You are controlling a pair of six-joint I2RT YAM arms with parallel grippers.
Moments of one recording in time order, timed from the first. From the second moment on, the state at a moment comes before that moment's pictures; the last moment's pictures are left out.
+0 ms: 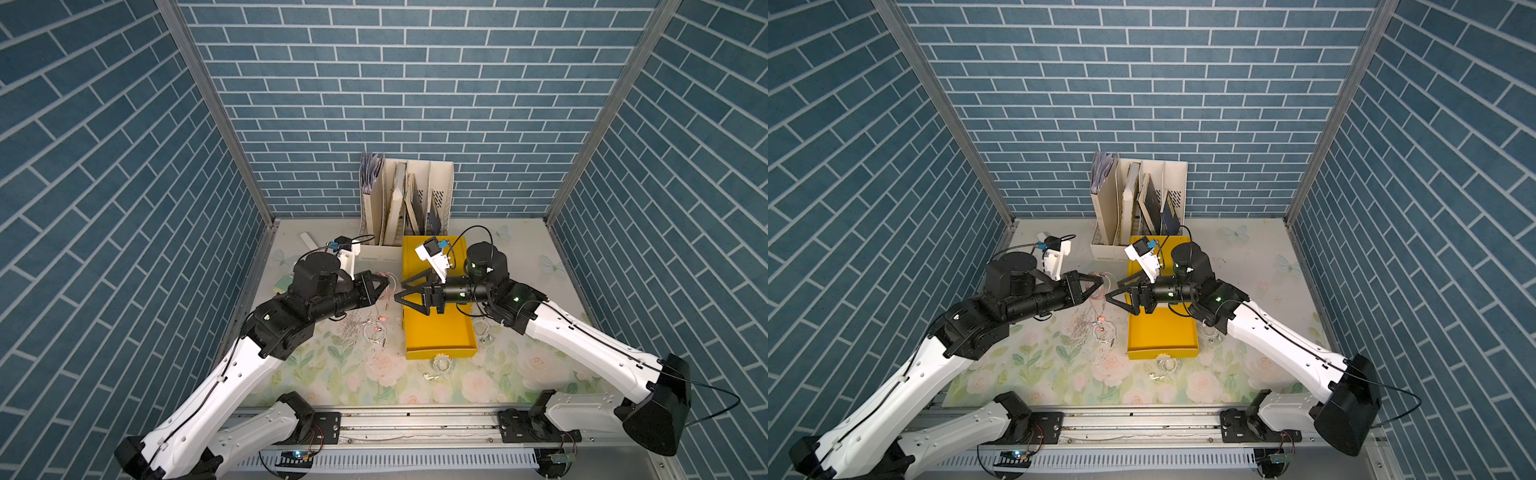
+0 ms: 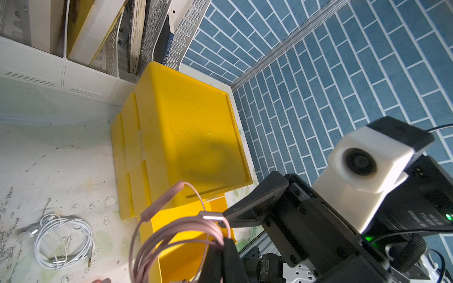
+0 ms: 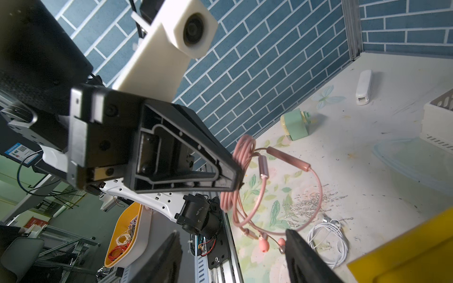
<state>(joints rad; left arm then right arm) -0.66 0.96 1.17 -0.63 0.21 -0.82 0.85 1.28 1.11 -0.11 -0.68 0.41</state>
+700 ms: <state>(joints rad) -0.66 0.96 1.16 -0.61 0.21 -0.82 0.85 1.36 1.10 -0.01 -0.74 0.44</state>
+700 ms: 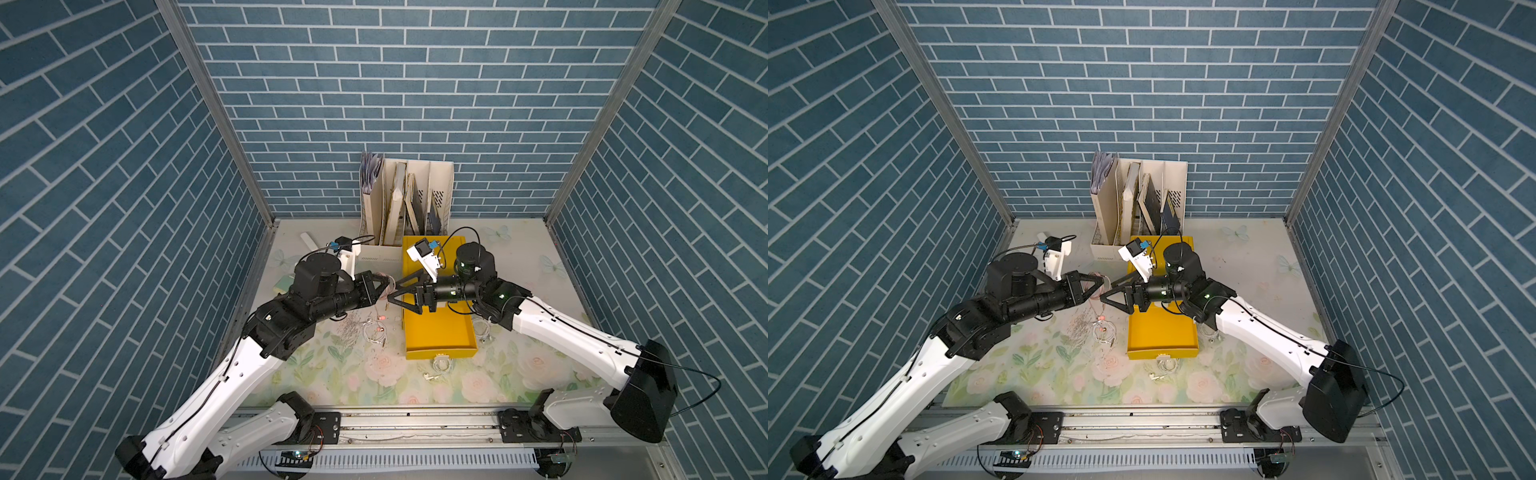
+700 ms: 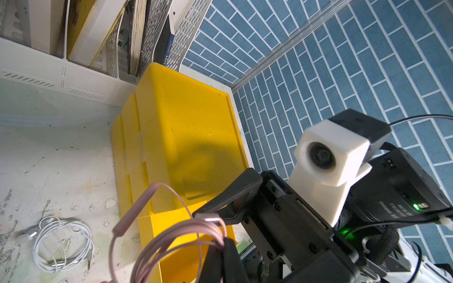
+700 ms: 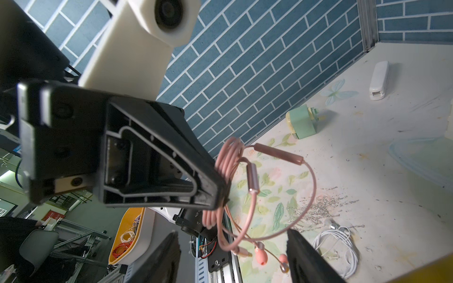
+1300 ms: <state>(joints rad) -0.67 0.98 1.14 -0.57 0.20 -0.83 0.86 1.42 1.14 -0.01 -0.74 0.45</state>
